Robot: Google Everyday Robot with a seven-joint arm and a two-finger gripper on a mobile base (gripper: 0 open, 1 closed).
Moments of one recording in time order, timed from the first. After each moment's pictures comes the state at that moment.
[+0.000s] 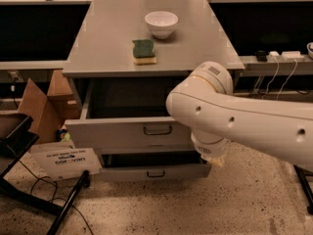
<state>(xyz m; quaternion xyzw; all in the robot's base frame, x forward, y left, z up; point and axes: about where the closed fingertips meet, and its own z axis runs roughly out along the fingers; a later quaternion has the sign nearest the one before) 0.431 -0.174 0.712 0.47 -0.86 0.17 0.07</state>
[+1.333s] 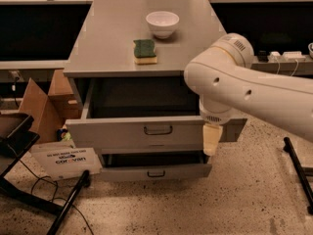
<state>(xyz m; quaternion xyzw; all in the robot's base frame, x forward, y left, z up) 0.521 -0.181 0.747 0.56 -0.81 0.17 -0.03</state>
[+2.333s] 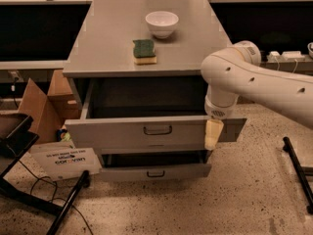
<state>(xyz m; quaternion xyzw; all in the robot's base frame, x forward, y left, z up) 0.572 -0.193 0.692 0.59 -0.80 0.09 -0.05</state>
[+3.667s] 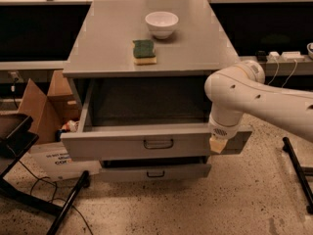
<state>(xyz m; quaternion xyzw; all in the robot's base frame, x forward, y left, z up) 0.511 -0.204 0.657 0.52 -0.86 0.05 0.00</state>
